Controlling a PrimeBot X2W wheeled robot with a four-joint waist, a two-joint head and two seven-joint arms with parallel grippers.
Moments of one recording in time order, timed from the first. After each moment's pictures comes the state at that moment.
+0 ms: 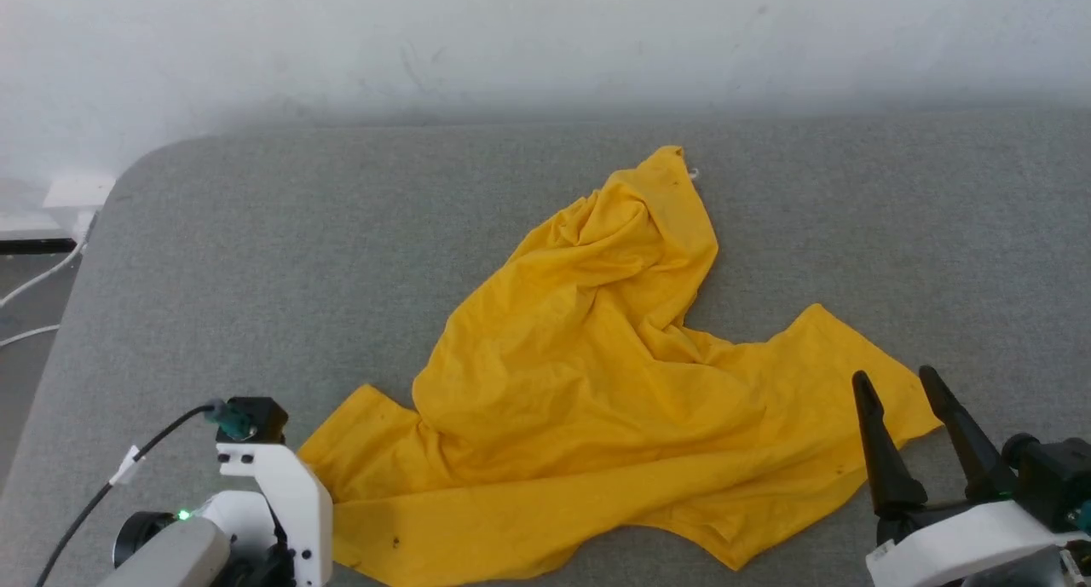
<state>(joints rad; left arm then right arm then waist) -0.31 0.64 -0.75 0.32 -0.95 0.19 0.45 0.16 -0.05 -0.03 -0.22 0.23 0.13 0.03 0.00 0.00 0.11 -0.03</state>
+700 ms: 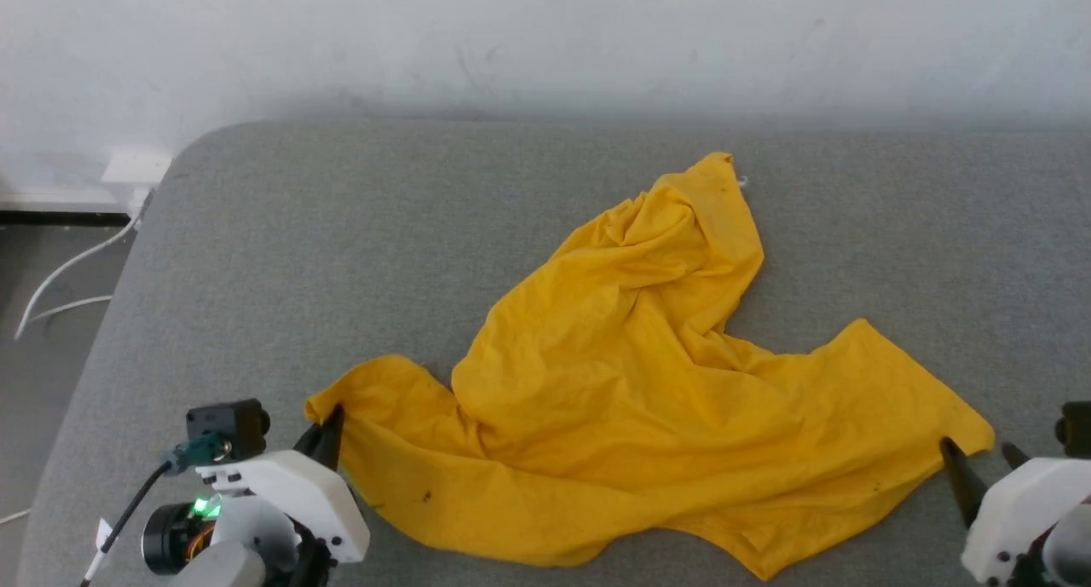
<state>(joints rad) -0.19 0.54 -0.60 0.17 -0.93 0.31 -0.03 0.07 -0.11 -0.23 -0.02 0.21 0.13 0.43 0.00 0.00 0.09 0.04</state>
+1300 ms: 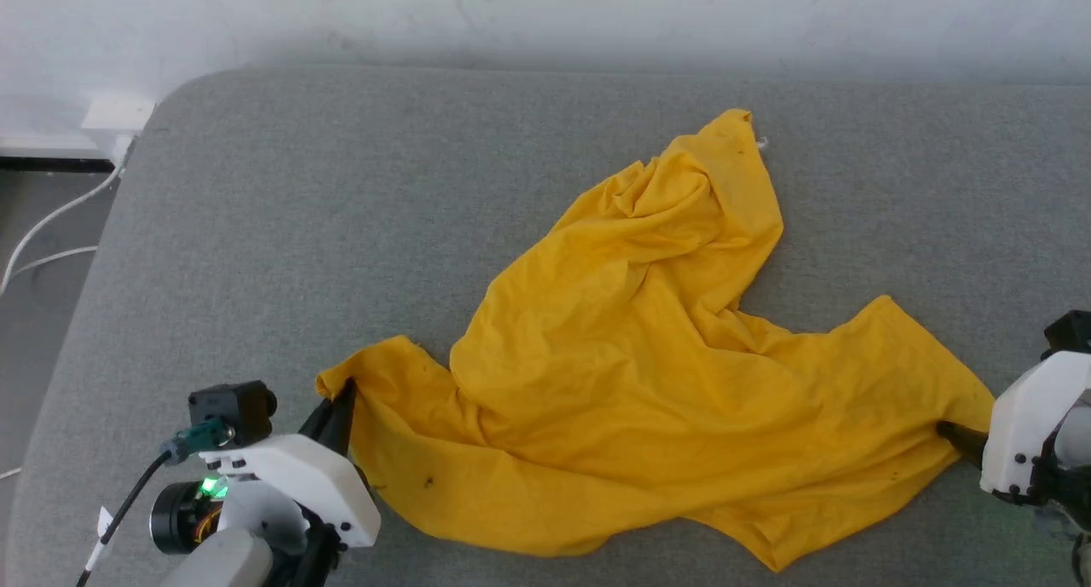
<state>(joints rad) -0.20 0.55 -0.59 0.07 -0.91 0.34 -0.04 -0.23 -0.26 -0.20 0.36 0.35 0.13 0.84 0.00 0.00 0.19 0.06</state>
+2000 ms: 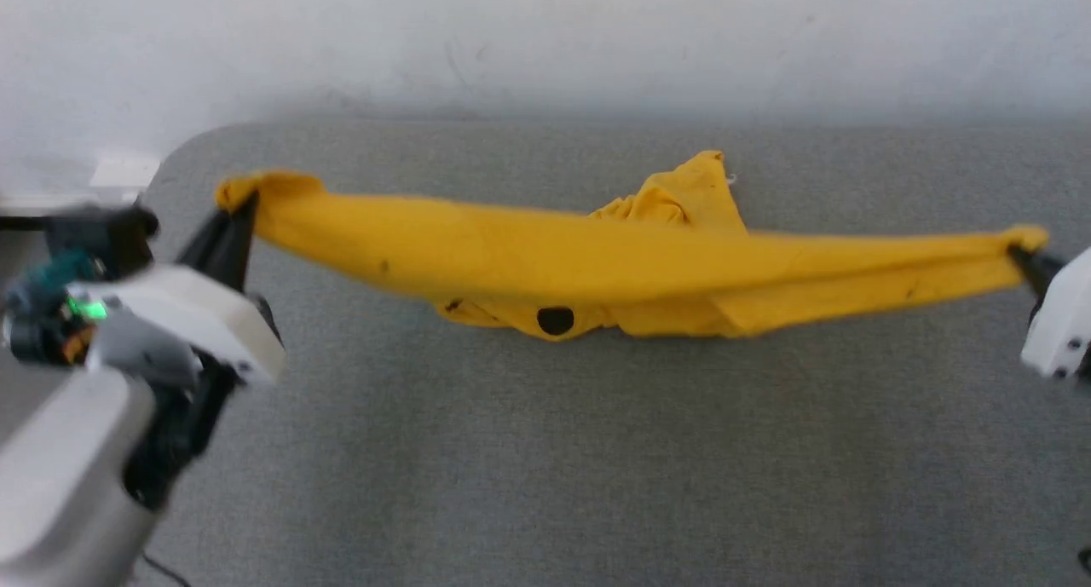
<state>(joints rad) -0.41 0.69 -0.52 0.00 -0.85 0.30 -0.01 -0.34 -0.30 -0.19 0.12 0.38 0.13 0.74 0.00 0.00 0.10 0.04</state>
